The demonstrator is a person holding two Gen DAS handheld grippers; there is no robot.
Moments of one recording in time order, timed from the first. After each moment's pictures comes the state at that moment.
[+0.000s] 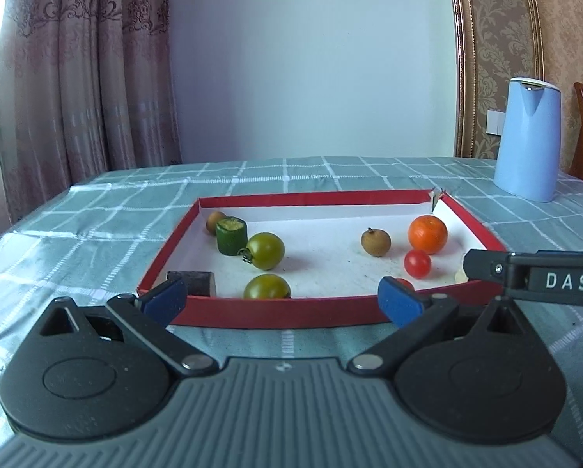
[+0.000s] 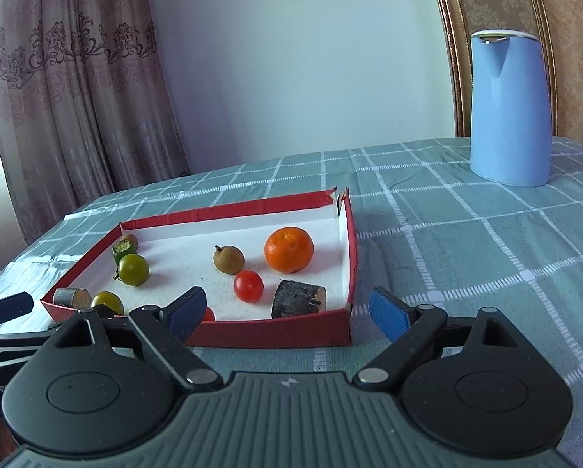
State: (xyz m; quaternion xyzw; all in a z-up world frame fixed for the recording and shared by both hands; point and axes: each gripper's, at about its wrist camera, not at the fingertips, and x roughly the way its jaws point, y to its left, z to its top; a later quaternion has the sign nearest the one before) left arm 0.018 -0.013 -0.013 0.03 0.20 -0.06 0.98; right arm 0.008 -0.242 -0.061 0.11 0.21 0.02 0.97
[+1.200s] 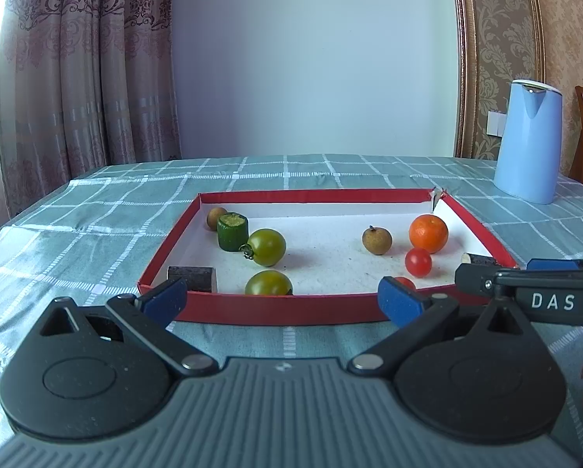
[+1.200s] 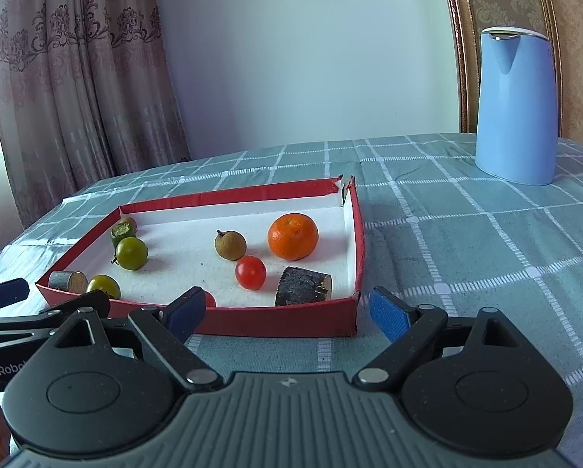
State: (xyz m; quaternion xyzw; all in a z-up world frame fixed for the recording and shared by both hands) left arm 0.019 -0.009 -0.013 0.02 0.20 -0.07 0.98; right arm 0.011 -0.235 -0.066 0.10 0.23 0.03 0.97
